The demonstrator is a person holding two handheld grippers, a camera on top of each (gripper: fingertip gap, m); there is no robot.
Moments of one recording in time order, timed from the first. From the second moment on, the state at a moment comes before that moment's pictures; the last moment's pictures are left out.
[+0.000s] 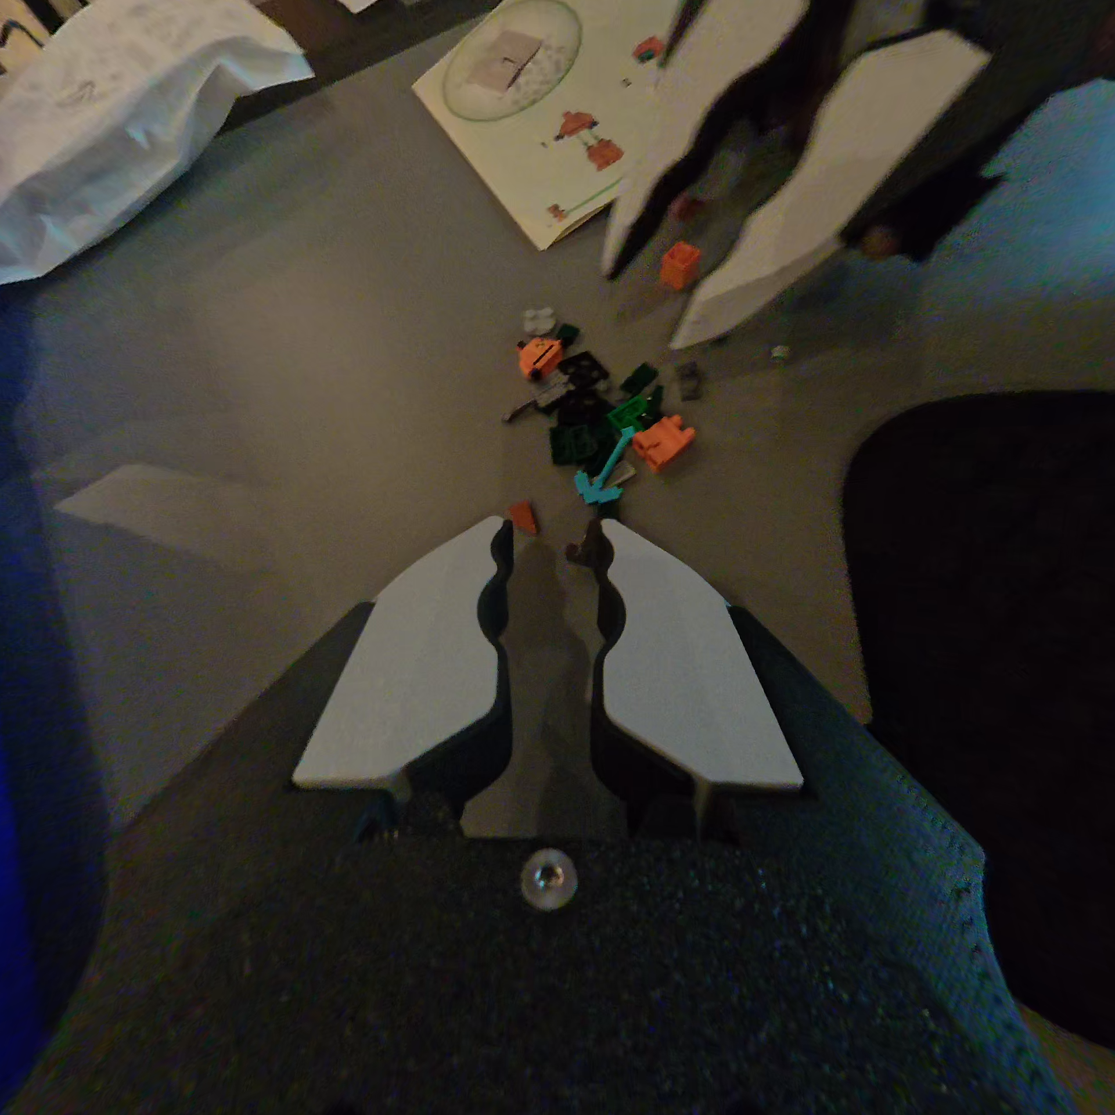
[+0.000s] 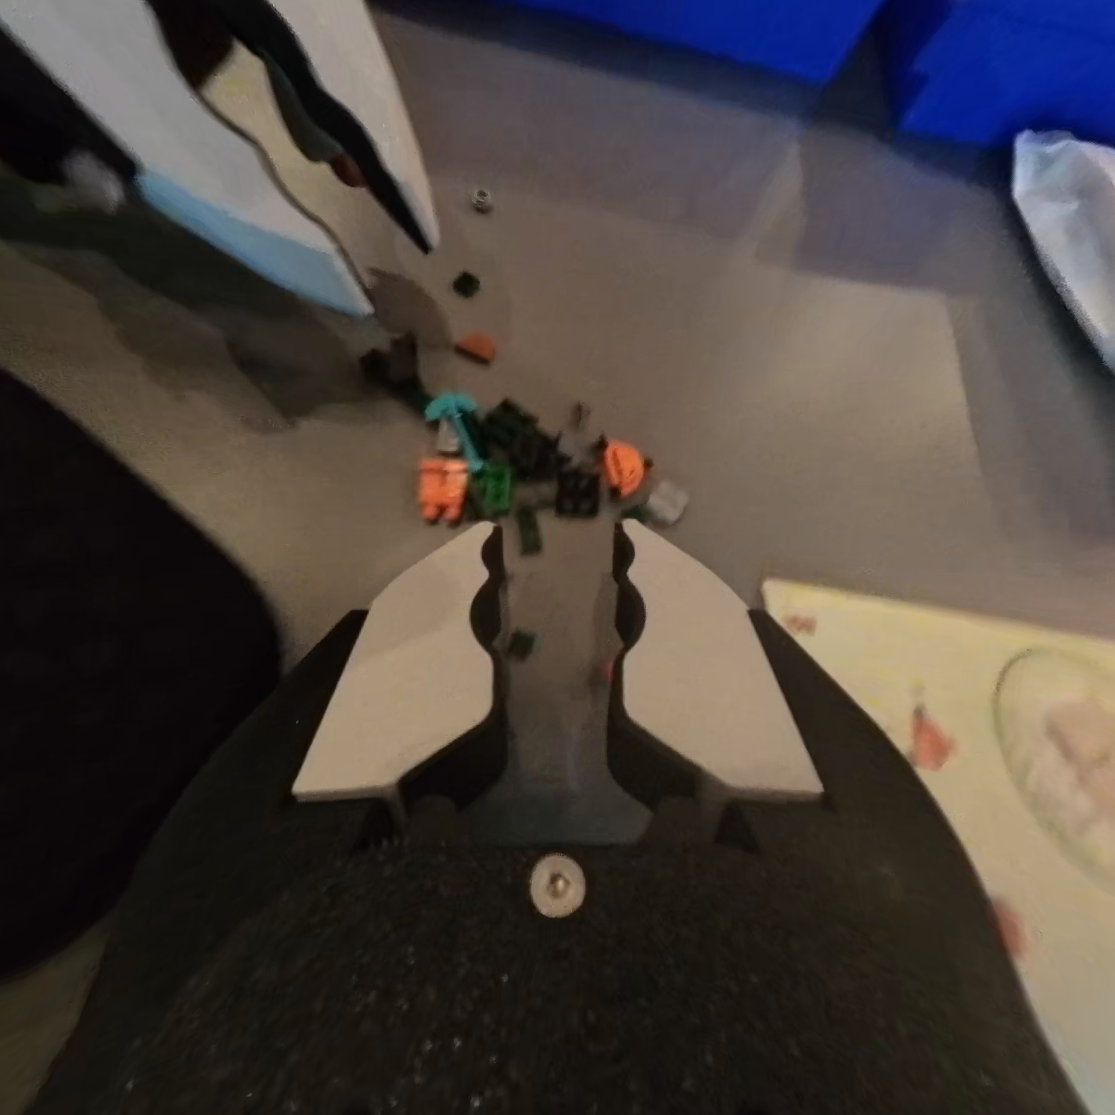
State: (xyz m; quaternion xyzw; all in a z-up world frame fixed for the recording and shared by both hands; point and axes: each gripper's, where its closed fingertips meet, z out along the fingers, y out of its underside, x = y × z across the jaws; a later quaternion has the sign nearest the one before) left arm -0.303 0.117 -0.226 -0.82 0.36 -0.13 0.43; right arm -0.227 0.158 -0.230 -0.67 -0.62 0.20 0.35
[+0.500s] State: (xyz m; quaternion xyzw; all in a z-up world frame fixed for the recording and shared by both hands) left arm -0.303 0.117 -0.234 -0.82 0.35 -0.13 0.44; right arm -0.249 0.185 -0.247 -0.68 -0.64 0.14 0.33
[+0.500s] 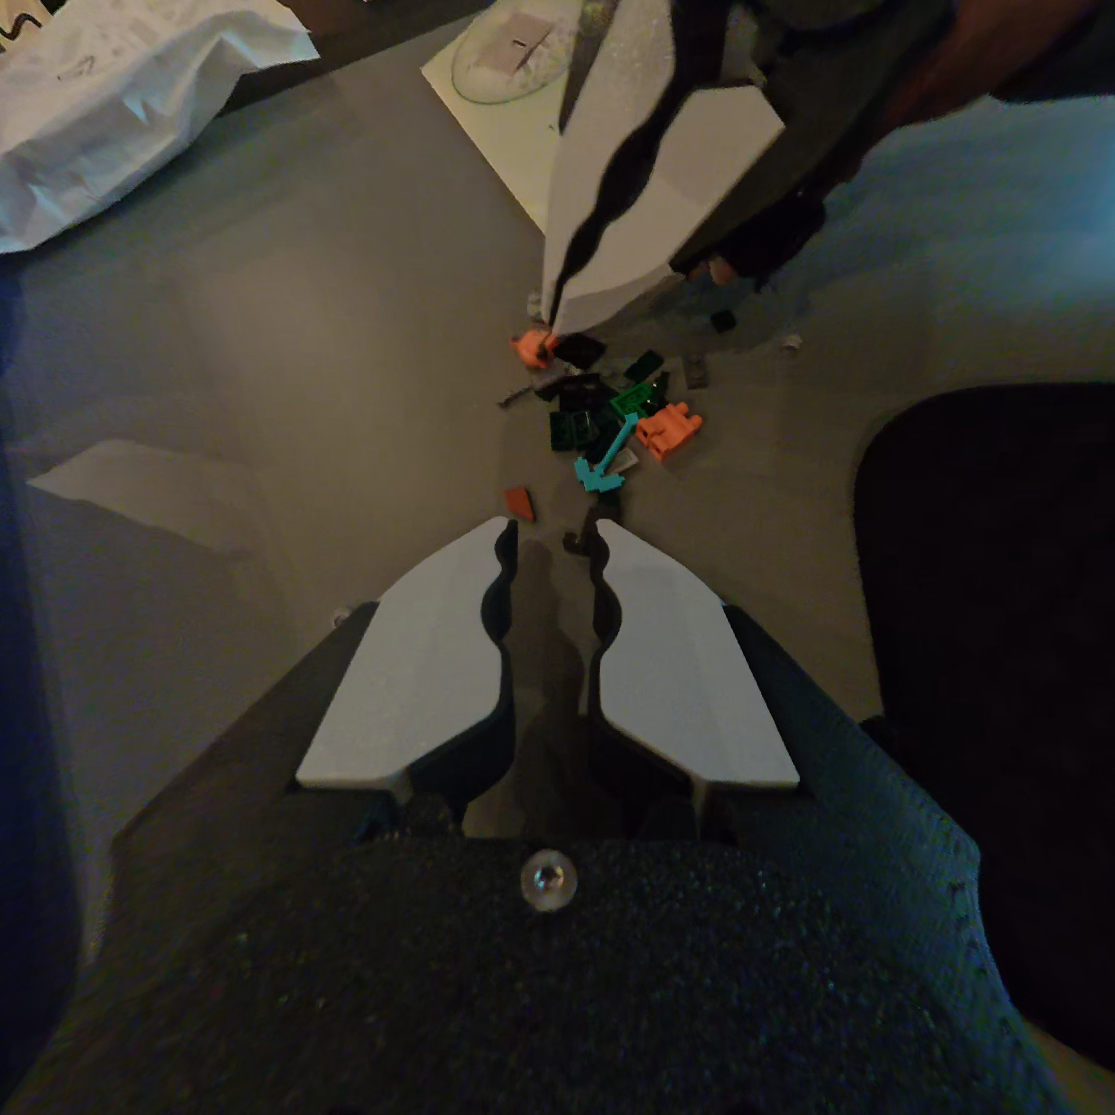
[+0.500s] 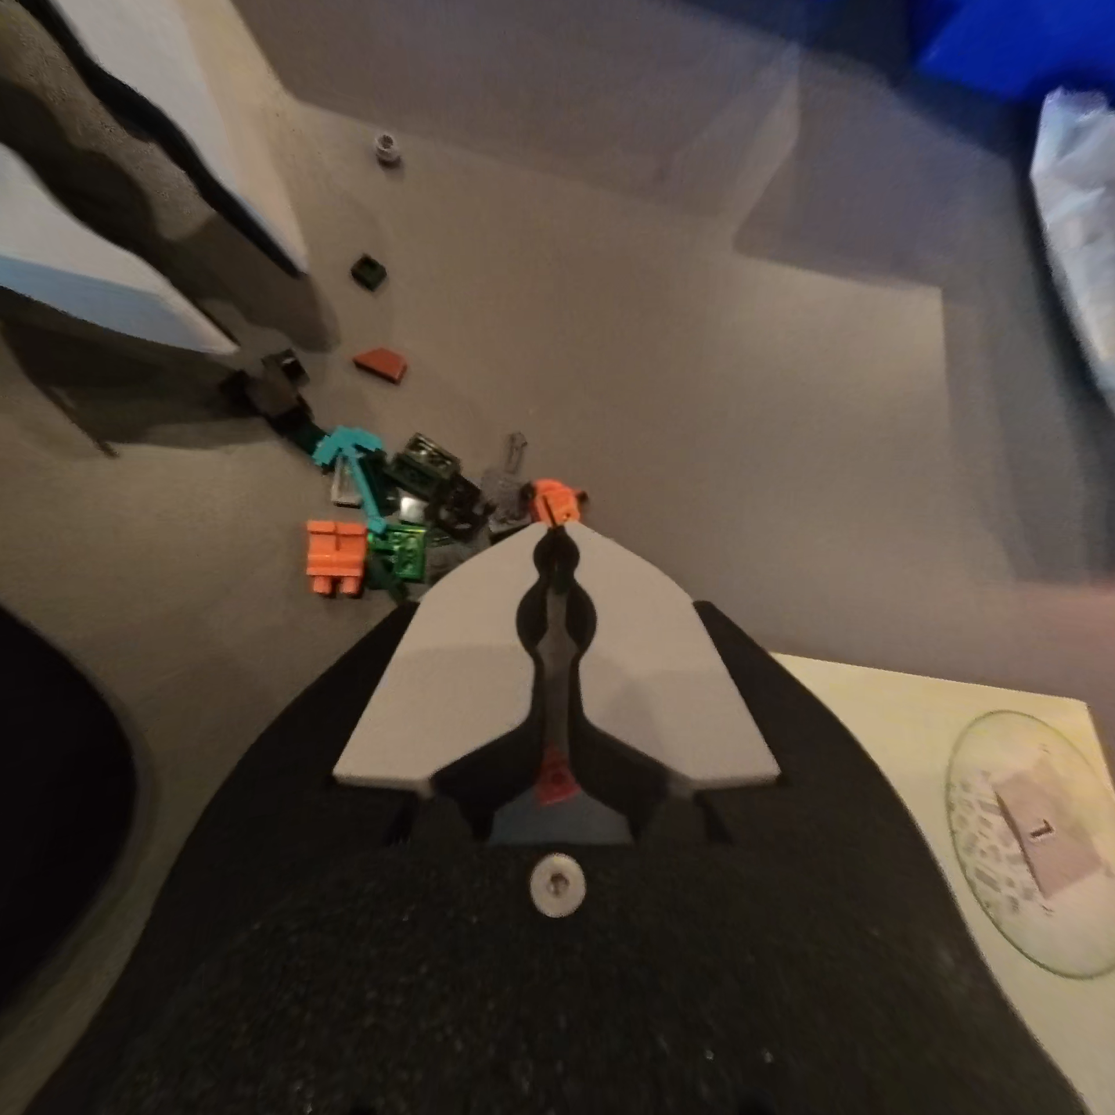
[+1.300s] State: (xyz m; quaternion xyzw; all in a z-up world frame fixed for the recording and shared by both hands) left arm -0.257 0.169 -0.253 -0.87 0.31 -0.18 0.34; right arm -0.156 0.113 -0.221 -0.70 -0.54 0.21 0.42
